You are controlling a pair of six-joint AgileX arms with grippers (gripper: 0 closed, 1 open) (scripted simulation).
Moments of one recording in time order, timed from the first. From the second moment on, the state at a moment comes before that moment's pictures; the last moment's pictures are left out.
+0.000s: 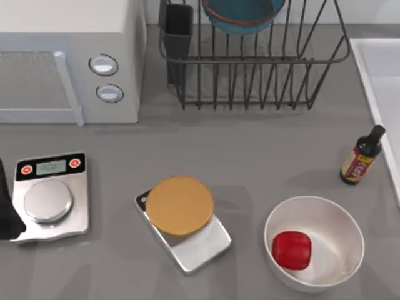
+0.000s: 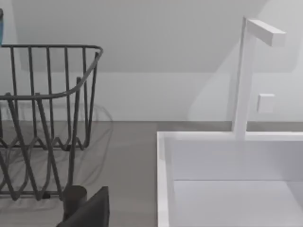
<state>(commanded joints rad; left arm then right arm) 0.00 0.00 0.00 0.00 0.00 0.00 0.00 0.00 0.00 0.00 0.00 0.00</state>
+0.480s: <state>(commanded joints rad) 0.00 0.00 0.00 0.00 0.00 0.00 0.10 0.11 0.11 -0.08 0.01 0.08</state>
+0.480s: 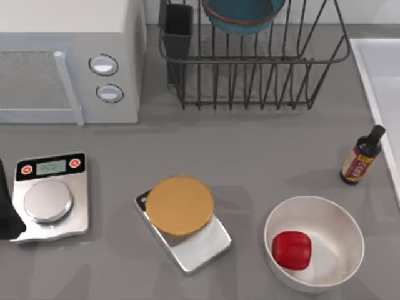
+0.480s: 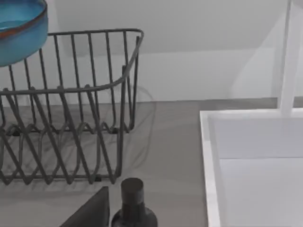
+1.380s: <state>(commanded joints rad) 0.00 0.00 0.00 0.00 0.00 0.00 0.70 1.46 1.03 -0.90 0.00 0.67</state>
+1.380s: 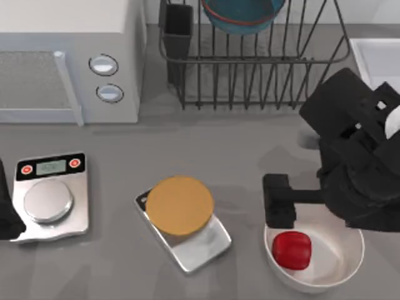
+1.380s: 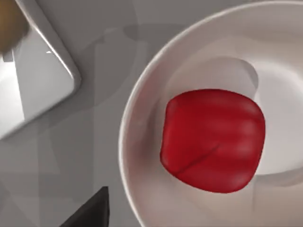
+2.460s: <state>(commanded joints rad) 0.00 0.00 0.00 0.00 0.00 0.00 0.70 1.86 1.09 -0.96 -0.03 0.78</state>
